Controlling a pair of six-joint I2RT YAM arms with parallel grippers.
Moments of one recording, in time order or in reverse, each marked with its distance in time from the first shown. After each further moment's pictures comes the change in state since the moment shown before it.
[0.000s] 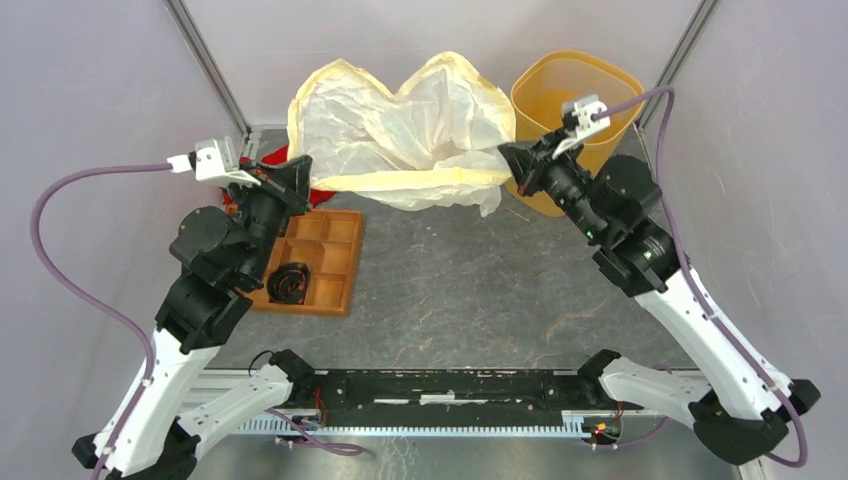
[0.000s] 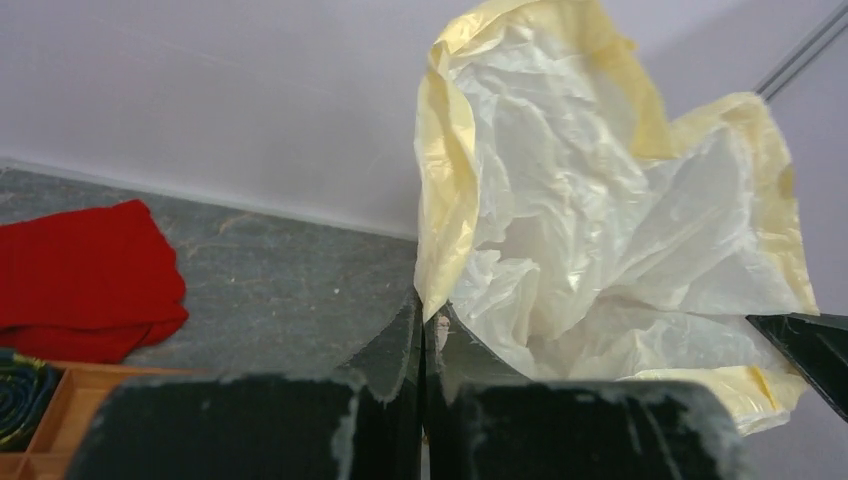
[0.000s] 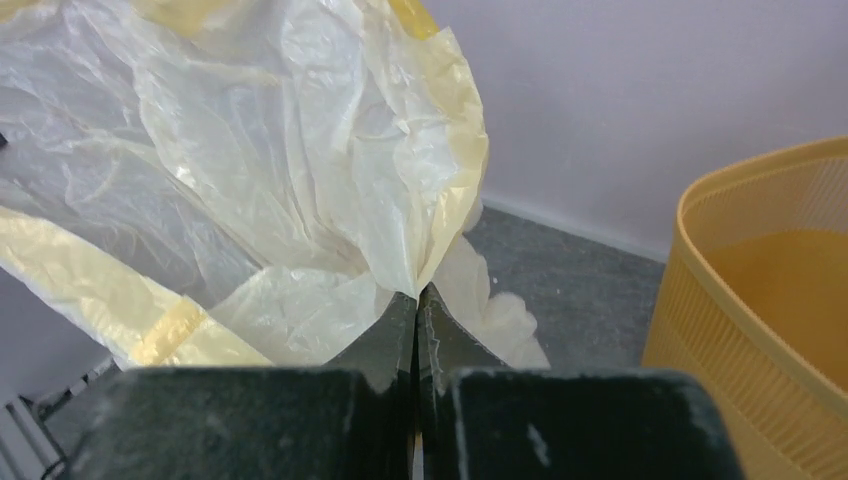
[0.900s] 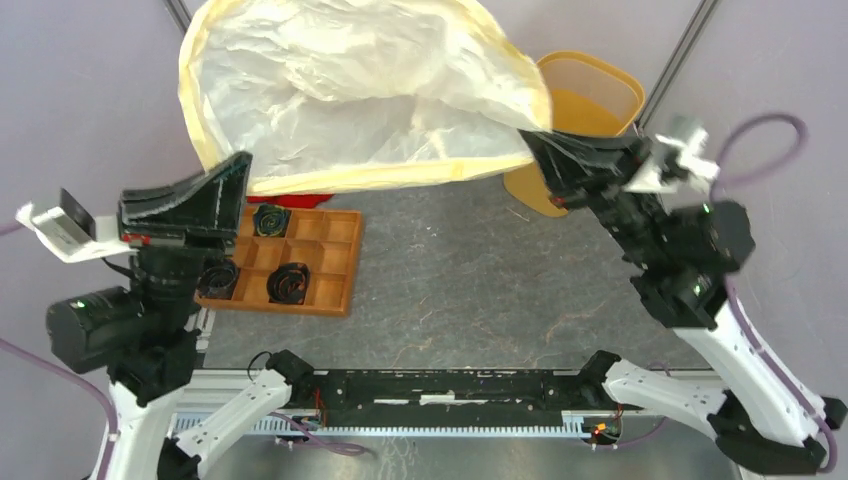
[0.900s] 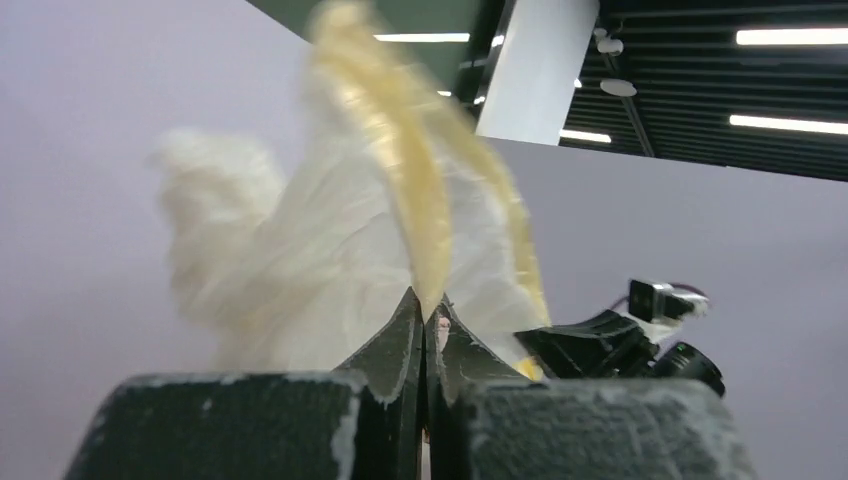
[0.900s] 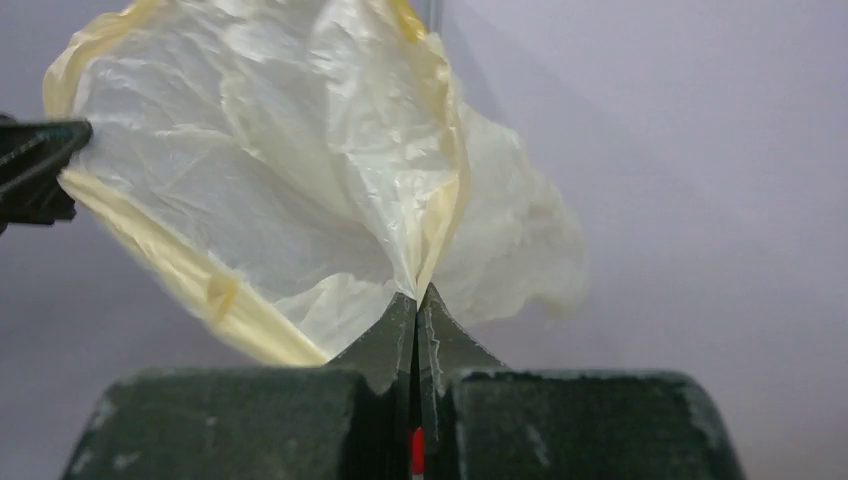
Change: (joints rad) left arm 0.071 -0.054 0.138 0.395 0.547 -0.095; right arm 0.163 -0.003 0.171 0.193 -0.164 -0.144
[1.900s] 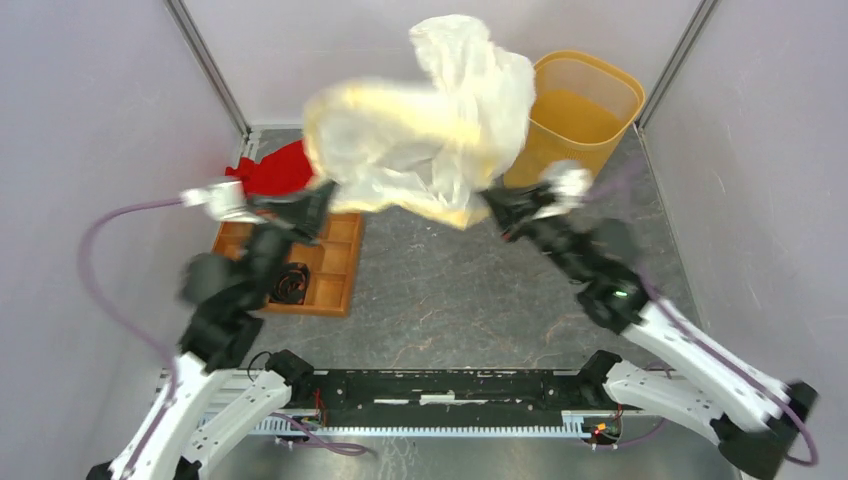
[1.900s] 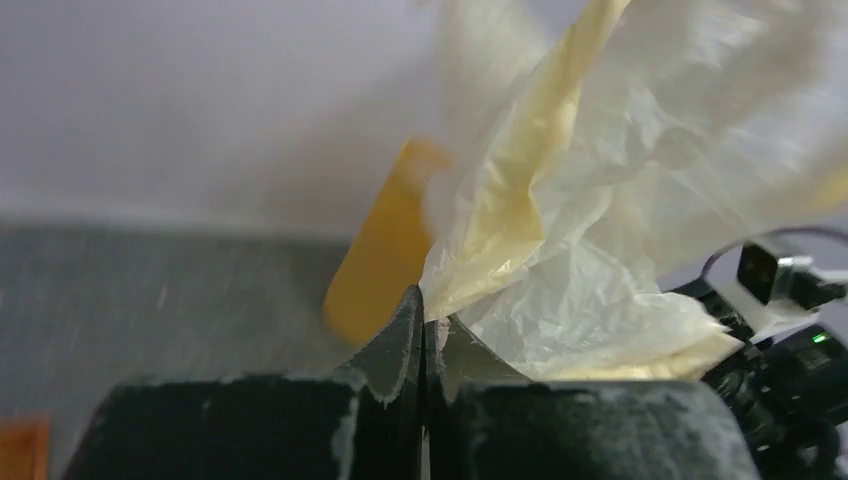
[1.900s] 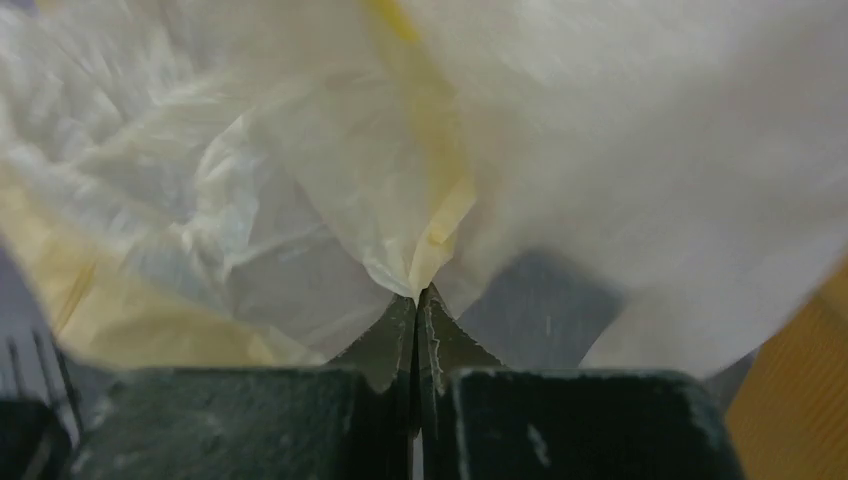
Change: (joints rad) left arm 0.005 -0.181 -0.424 0.005 -0.134 -0.050; right arm -0.013 -0.231 -0.539 0.264 0.080 0.013
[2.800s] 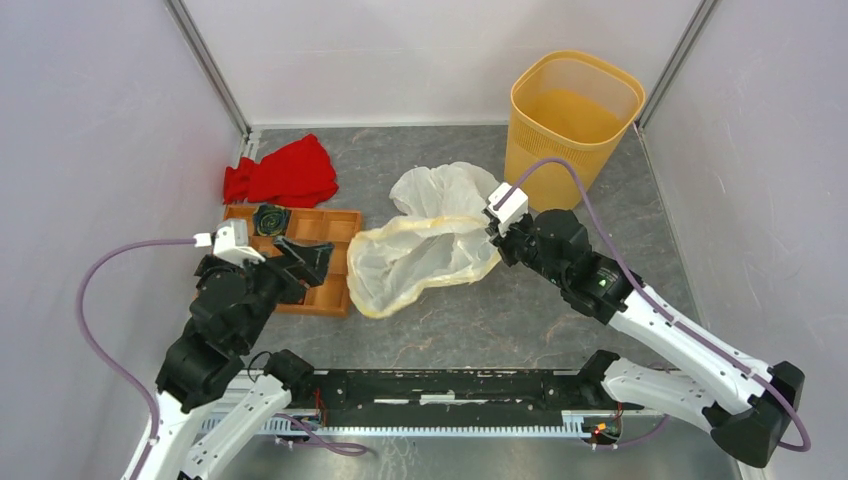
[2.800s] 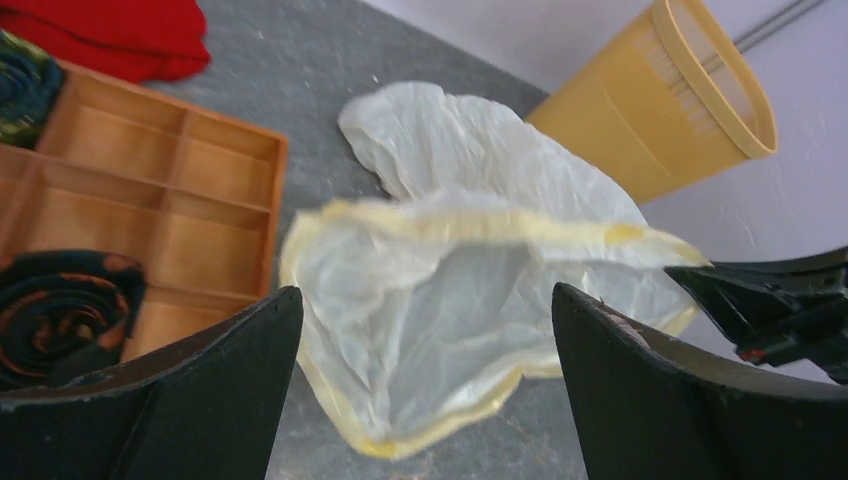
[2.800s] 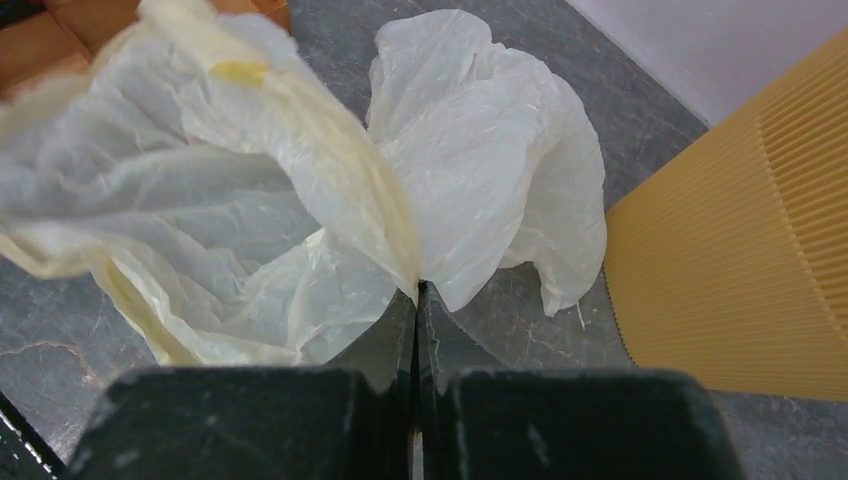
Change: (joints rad) left arm 0.000 -0.172 -0.131 -0.761 -0.222 -0.131; right arm -0.001 0.135 -0.077 -0.541 0.135 -0.210
